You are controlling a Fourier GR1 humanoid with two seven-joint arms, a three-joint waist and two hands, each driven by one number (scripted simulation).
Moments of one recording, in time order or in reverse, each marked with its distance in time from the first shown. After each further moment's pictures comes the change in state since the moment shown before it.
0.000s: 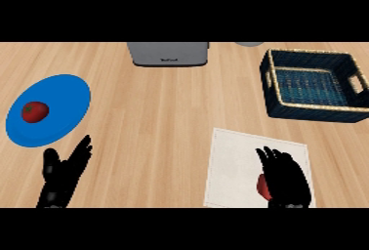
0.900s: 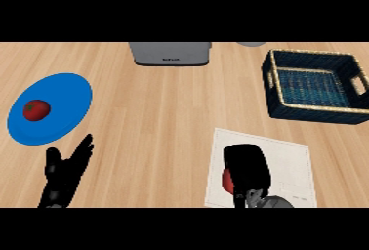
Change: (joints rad) left arm -0.003 -0.030 0.017 -0.013 -0.033 -0.015 0.008; right arm -0.166 0.176 0.083 0.073 0.026 0.021 0.033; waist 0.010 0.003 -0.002
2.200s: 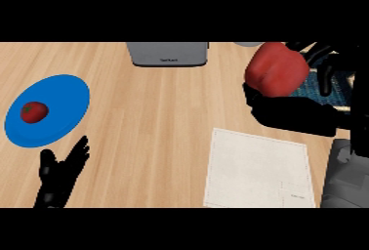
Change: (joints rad) left arm 0.011 0.002 0.035 0.008 -0.003 -0.021 -0.005; right arm -0.611 0.032 -0.459 -0.427 -0.337 -0.294 0.387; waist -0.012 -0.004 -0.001
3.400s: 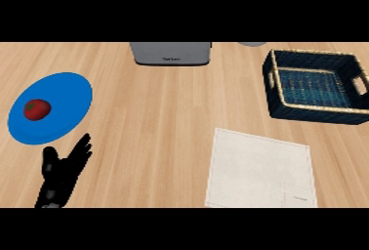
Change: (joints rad) left arm -0.019 -0.016 0.013 0.006 -0.020 -0.021 0.008; right arm -0.217 -0.331 -0.406 0.673 -0.184 -0.044 -0.340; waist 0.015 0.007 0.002
